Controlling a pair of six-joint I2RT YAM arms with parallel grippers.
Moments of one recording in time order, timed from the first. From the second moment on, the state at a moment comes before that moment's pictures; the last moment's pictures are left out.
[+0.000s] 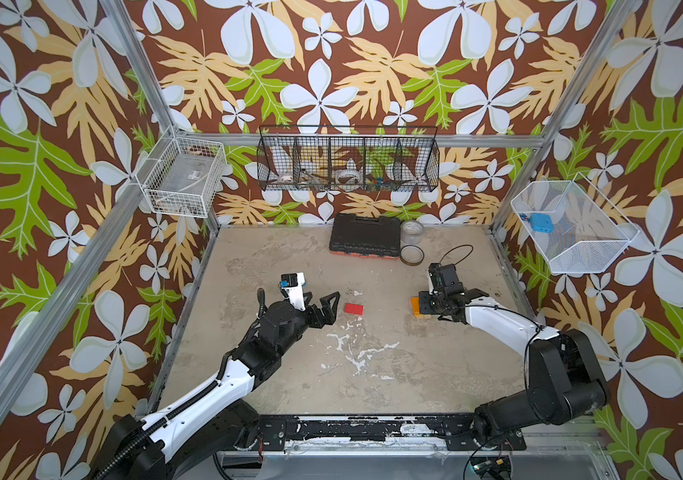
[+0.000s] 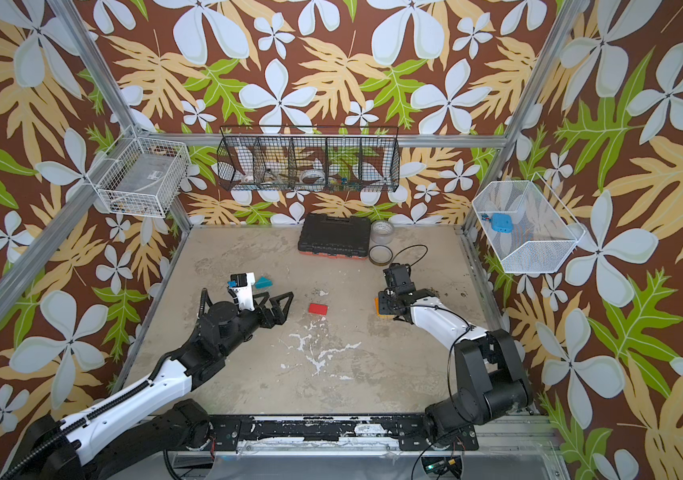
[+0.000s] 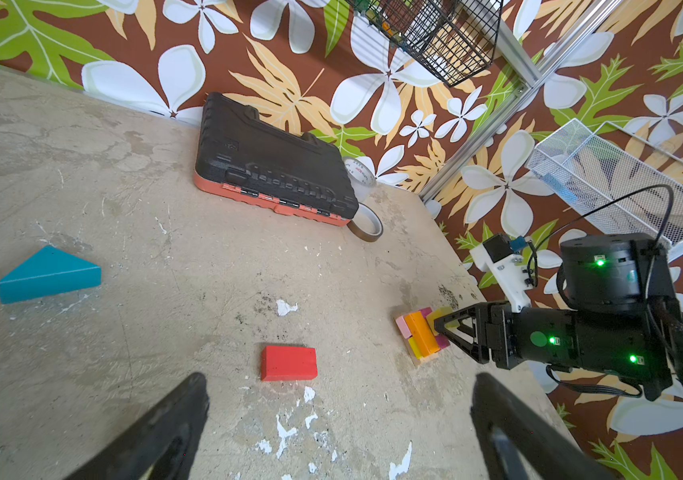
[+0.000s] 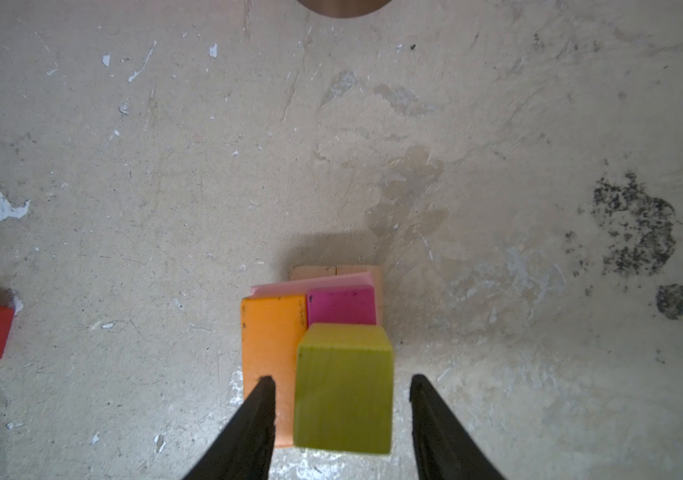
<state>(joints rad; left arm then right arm) -0.61 0.94 0.49 0.23 -0.08 -0.59 0.30 1.50 0.88 -0.38 0.13 0.26</state>
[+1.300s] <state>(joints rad) -0.61 0.95 0.49 0.23 -0.07 -0.61 0.30 1.52 0.89 -0.36 0.13 0.26</state>
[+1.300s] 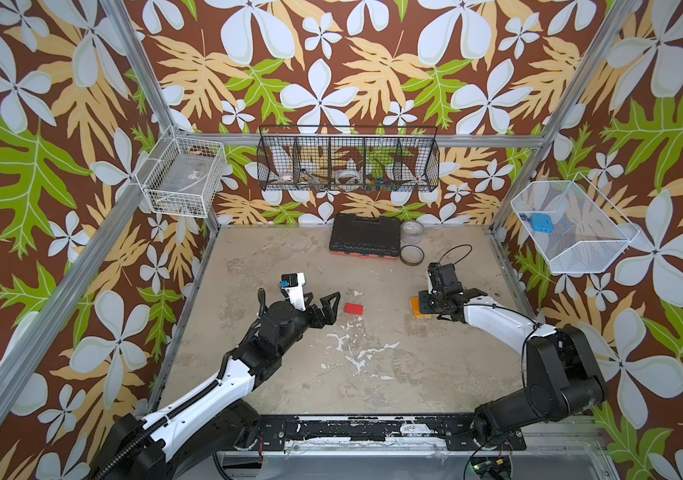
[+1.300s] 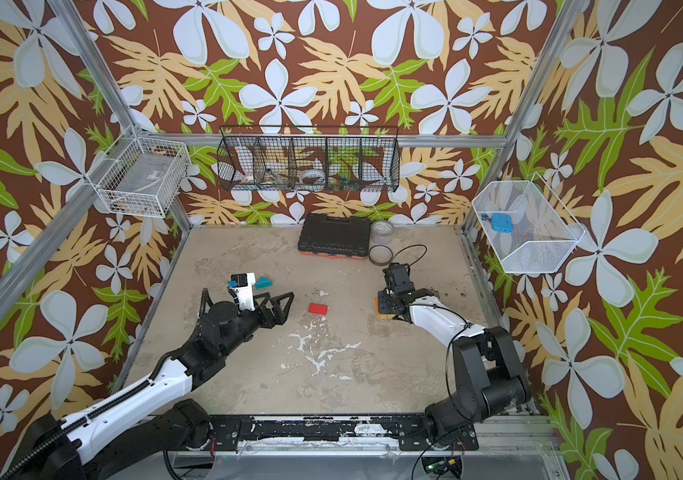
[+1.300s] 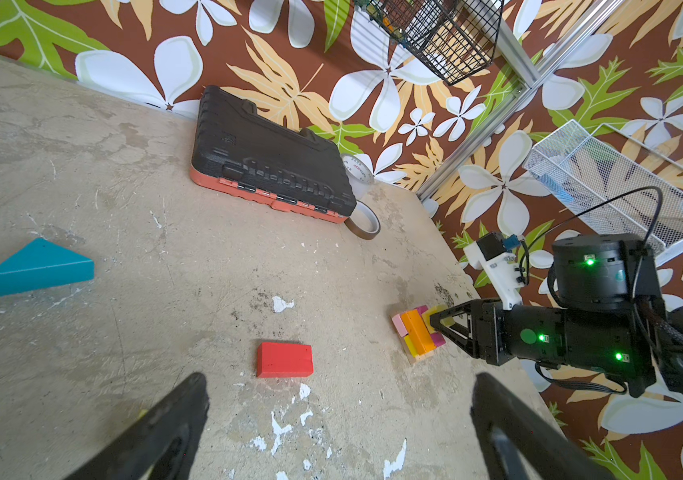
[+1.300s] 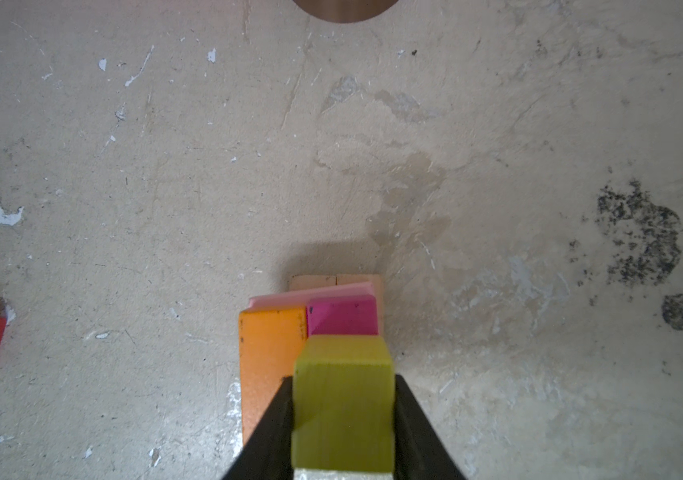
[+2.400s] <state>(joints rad) -0.57 1.19 0.65 -0.25 -0.41 -0.74 0.30 1.05 0.81 -0.40 0.20 0.27</state>
